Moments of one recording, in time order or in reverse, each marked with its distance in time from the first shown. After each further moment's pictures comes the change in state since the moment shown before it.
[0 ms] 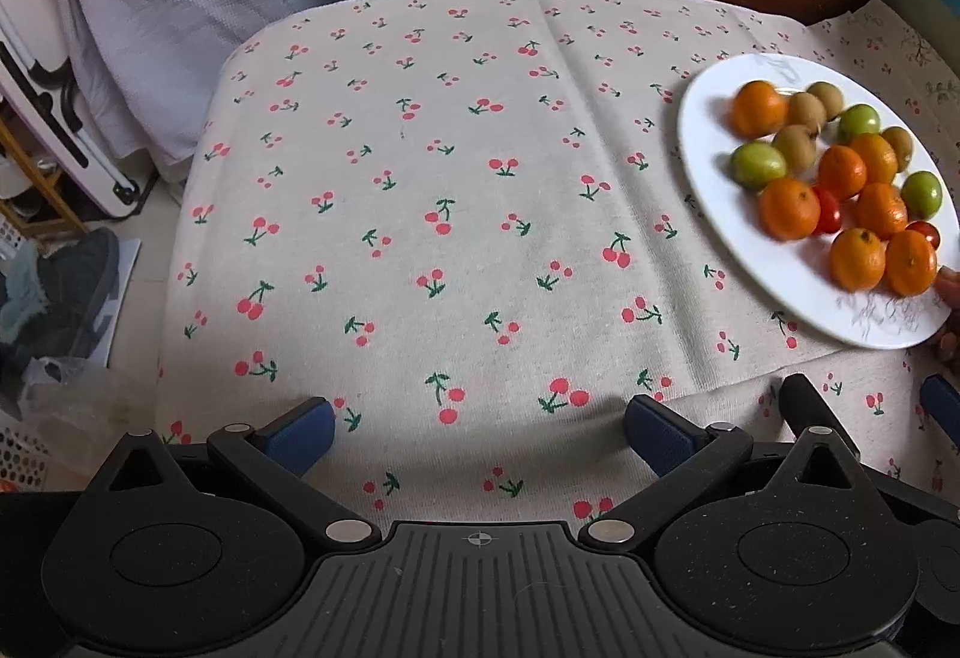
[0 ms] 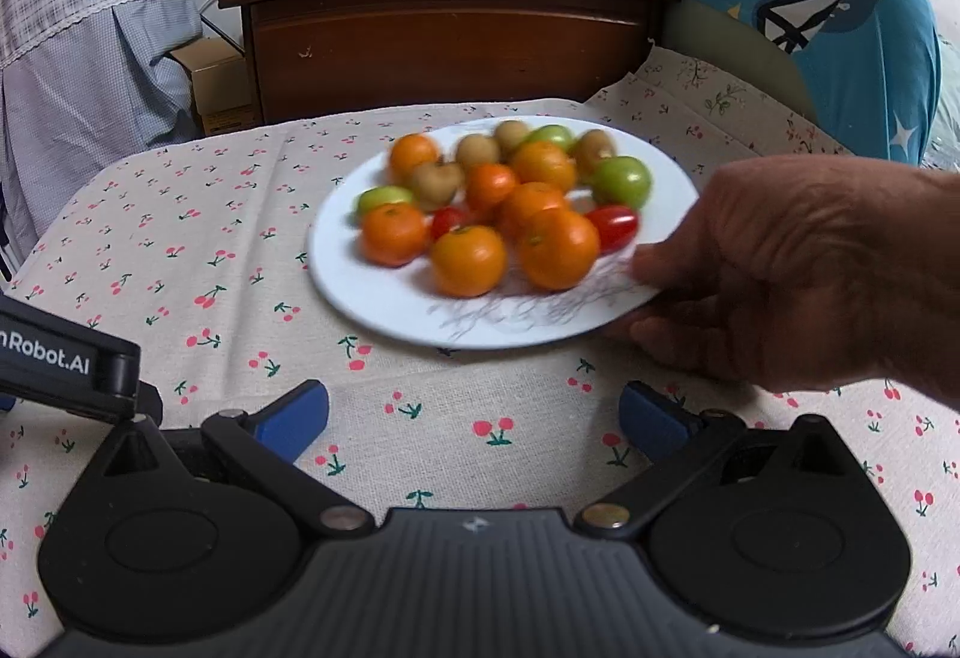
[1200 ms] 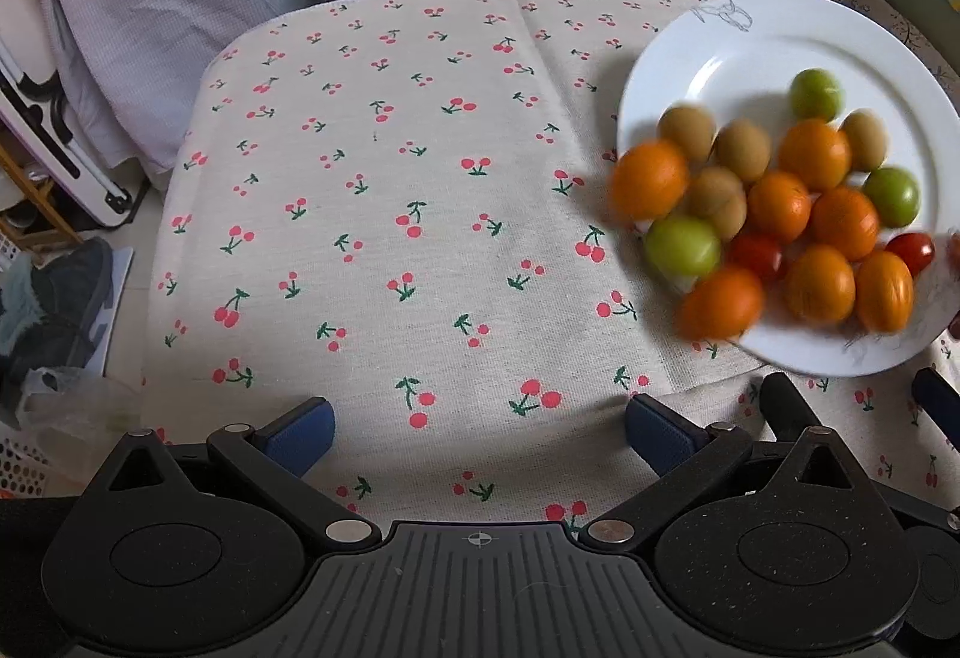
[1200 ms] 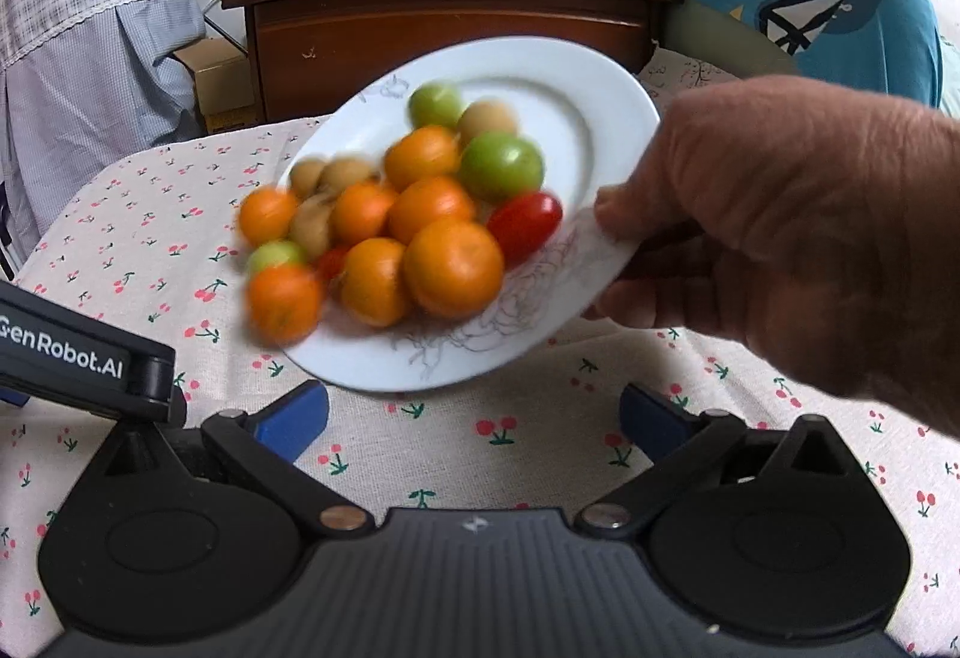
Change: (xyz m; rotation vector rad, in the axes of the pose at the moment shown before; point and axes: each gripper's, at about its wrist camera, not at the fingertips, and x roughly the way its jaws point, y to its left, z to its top) left arm 0.002 -0.005 0.000 0.034 0.005 -0.009; right arm 0.001 0.000 -0.003 -0.002 -0.007 0.006
